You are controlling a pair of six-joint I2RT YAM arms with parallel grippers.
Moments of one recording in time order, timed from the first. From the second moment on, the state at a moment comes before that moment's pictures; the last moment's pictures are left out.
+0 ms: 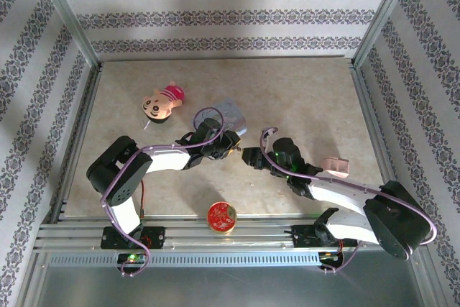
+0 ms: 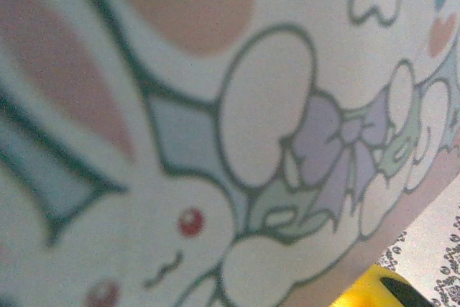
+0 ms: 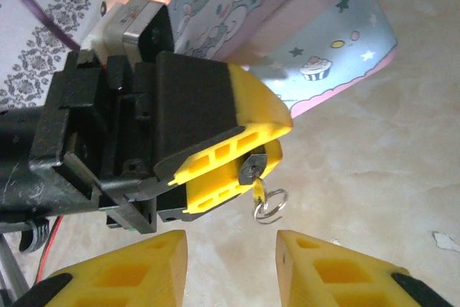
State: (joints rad) left arm -0.69 1.76 0.84 0.28 0.19 -1.42; right arm 0.67 1.20 0.38 0.36 -0.15 0.71
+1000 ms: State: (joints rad) left arm -0.69 1.76 0.83 0.28 0.19 -1.40; right arm 0.66 1.49 0.46 0.52 -0.19 0.74
